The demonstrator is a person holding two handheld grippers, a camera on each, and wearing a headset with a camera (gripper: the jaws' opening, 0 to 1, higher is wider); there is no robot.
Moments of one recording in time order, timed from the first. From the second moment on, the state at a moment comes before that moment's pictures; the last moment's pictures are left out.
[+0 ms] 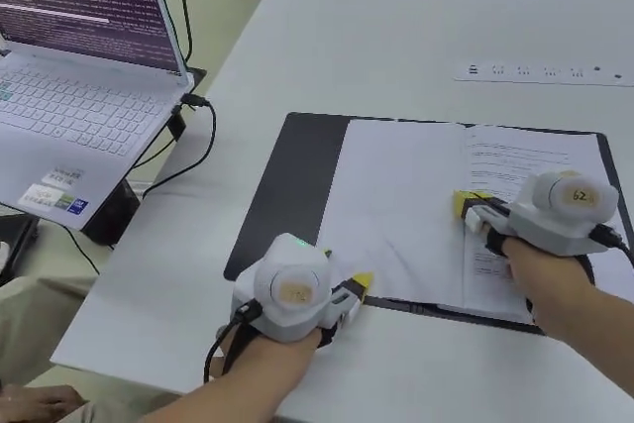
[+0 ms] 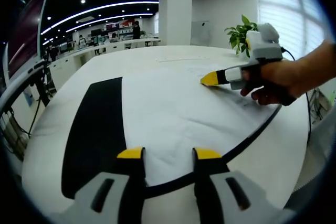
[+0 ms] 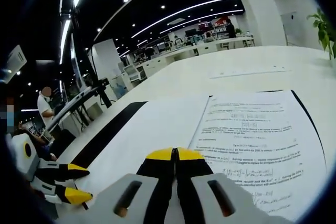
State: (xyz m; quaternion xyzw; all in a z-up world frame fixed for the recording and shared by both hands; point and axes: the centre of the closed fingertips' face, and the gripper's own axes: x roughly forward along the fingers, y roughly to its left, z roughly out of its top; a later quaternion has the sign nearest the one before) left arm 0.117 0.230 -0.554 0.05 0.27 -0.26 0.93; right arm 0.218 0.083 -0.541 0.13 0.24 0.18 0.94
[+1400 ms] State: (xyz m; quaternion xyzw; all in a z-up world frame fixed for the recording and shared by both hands) left arm 0.118 0.232 -0.557 0.04 0.26 -0.25 0.93; right arm 0.343 0.065 -0.544 0.11 0.23 0.14 0.96
